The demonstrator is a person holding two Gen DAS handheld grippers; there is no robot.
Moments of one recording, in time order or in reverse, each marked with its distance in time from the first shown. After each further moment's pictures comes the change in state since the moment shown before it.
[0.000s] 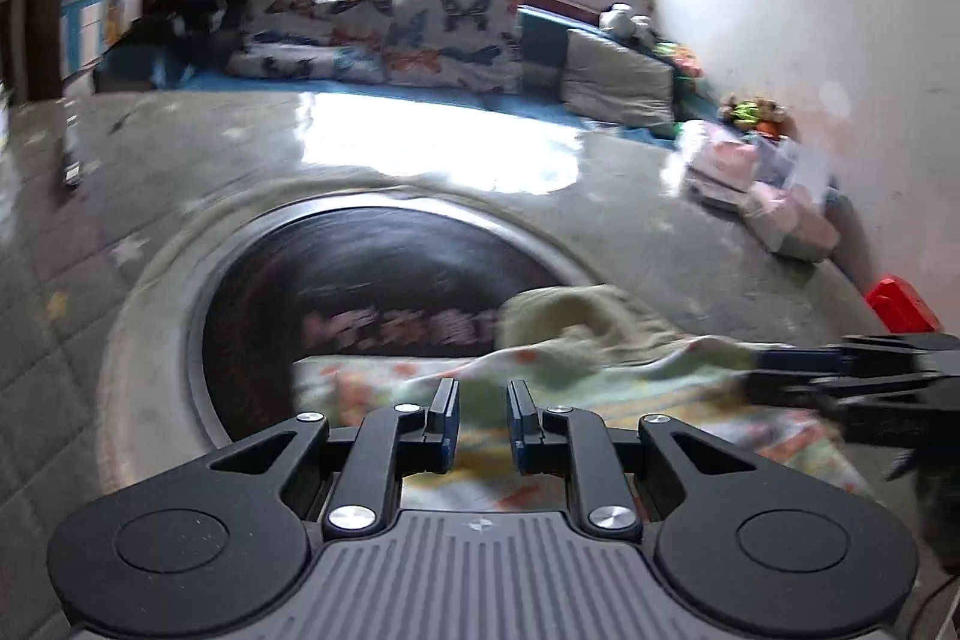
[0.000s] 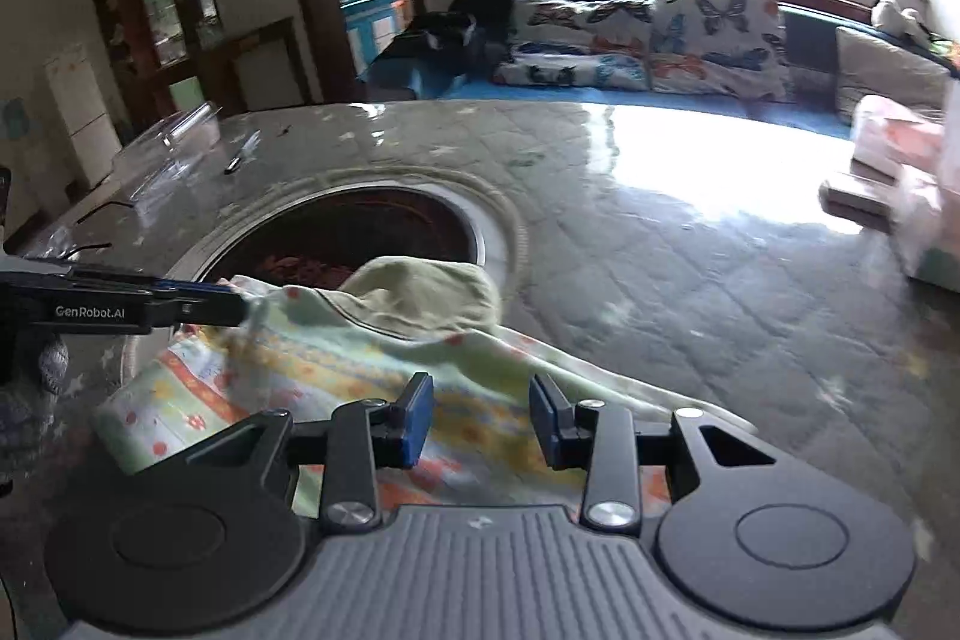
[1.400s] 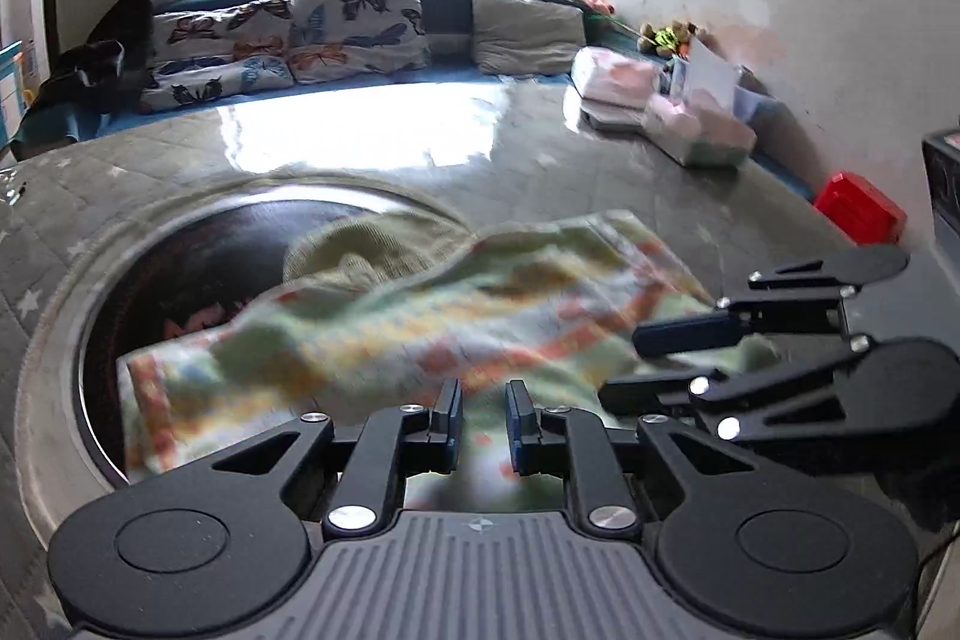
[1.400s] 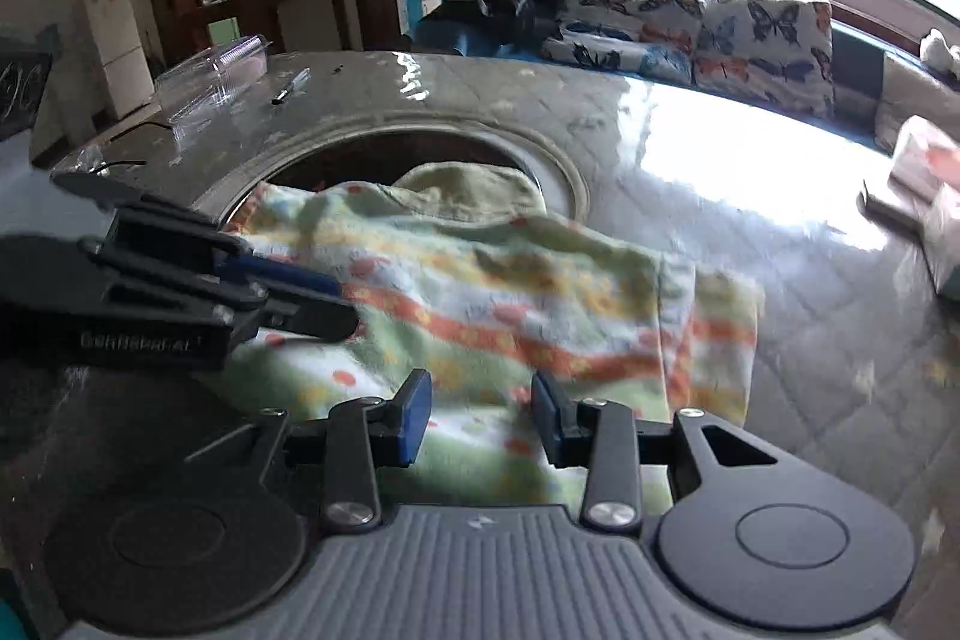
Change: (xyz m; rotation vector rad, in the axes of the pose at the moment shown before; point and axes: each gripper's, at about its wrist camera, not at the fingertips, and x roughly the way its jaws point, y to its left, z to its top) left arm 0.009 -0.073 -0.021 0.208 0.066 -0.048; right arm -0.011 0.021 -0.027 -0.112 0.055 0.026
